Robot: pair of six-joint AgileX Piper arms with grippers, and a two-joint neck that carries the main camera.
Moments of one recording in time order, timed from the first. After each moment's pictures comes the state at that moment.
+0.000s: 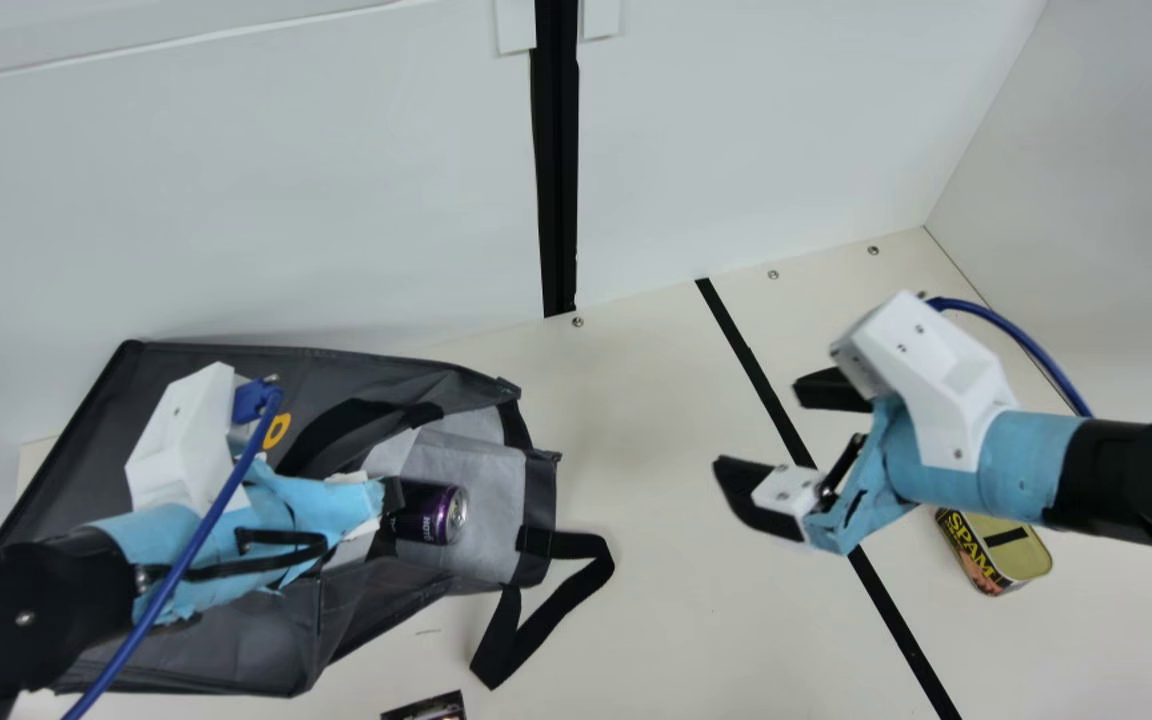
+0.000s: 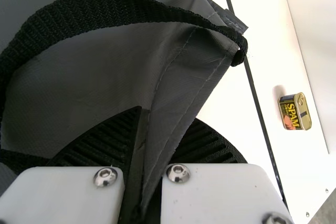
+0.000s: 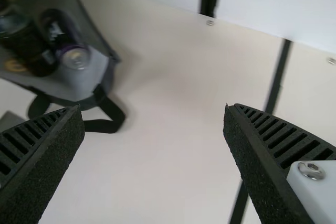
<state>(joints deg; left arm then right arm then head) -29.3 91.3 -81.3 -27.8 47.5 -8.1 -29.0 65.6 -62.9 43.0 64.1 -61.1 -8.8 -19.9</state>
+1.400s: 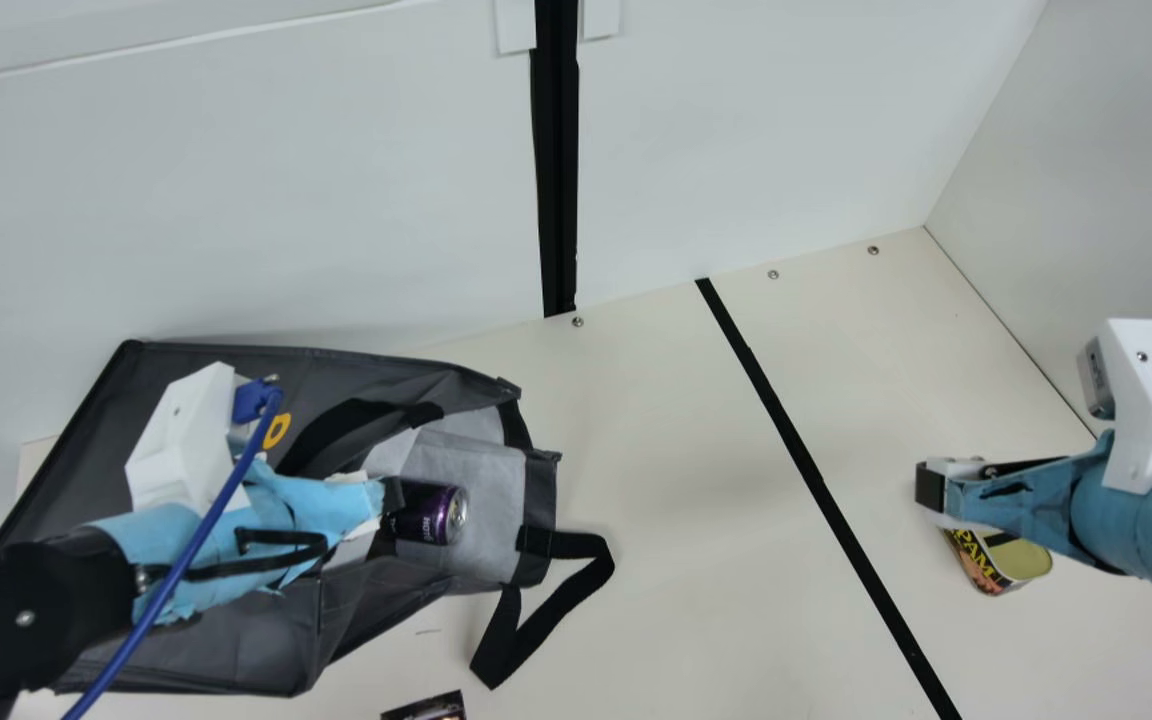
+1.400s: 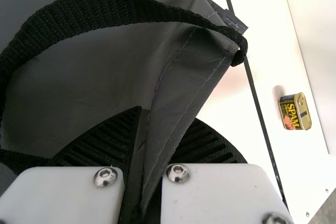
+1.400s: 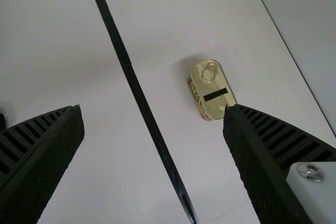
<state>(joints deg) -29.3 91.3 -81.3 -27.8 47.5 -8.1 -28.8 56.3 -69.0 0.3 70.1 -4.8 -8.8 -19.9</state>
